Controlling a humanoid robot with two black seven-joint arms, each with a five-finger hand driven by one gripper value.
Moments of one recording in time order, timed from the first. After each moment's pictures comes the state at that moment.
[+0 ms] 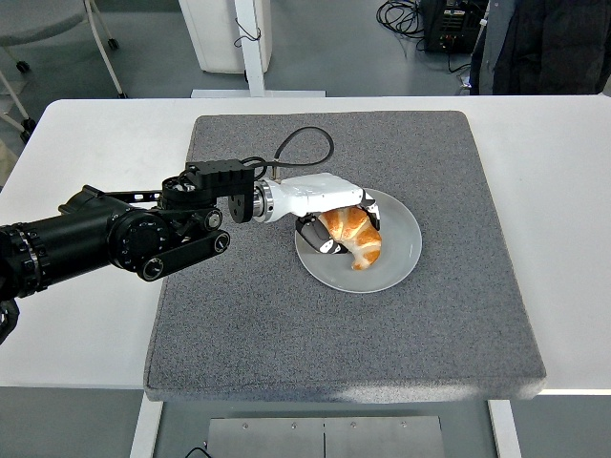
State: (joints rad) left arm -1.21 0.14 0.08 -0.88 1.29 0.03 -0.33; right arm -0.10 0.00 -0.01 0.13 -0.10 -0.09 0.28
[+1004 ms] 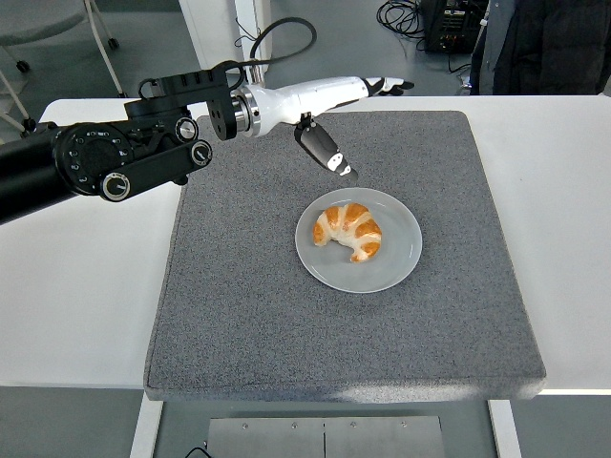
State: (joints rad) left arm -1.41 0.26 0.01 -0.97 0.94 -0.03 -0.33; right arm -0.10 0.00 -0.01 0.13 -0.10 -0.10 0.28
